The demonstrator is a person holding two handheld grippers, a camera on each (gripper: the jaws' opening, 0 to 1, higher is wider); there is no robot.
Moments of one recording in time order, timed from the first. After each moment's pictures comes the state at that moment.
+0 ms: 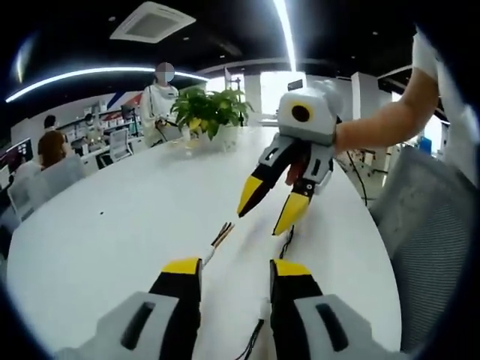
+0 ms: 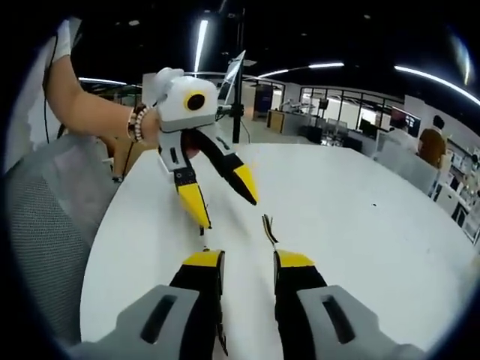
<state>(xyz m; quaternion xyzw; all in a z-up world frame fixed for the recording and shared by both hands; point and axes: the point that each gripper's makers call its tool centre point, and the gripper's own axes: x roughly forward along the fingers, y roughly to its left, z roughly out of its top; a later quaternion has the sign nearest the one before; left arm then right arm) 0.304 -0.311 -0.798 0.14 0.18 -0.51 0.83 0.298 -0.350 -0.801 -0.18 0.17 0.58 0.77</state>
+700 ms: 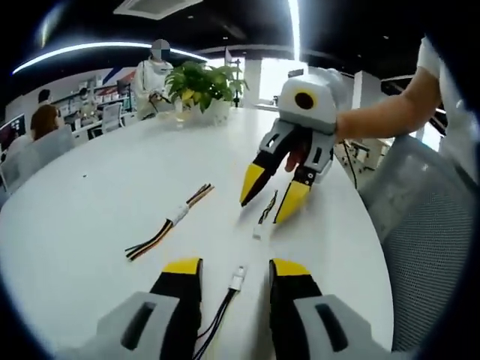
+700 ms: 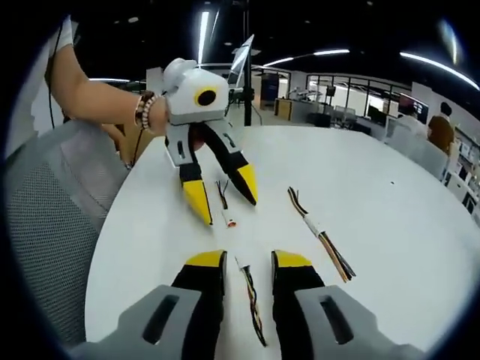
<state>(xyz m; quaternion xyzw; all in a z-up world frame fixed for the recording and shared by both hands) 0.278 -0.310 -0.839 0.13 0.24 -0.52 0.81 0.271 -0.353 -0.835 -0.18 0.21 0.59 0.76</state>
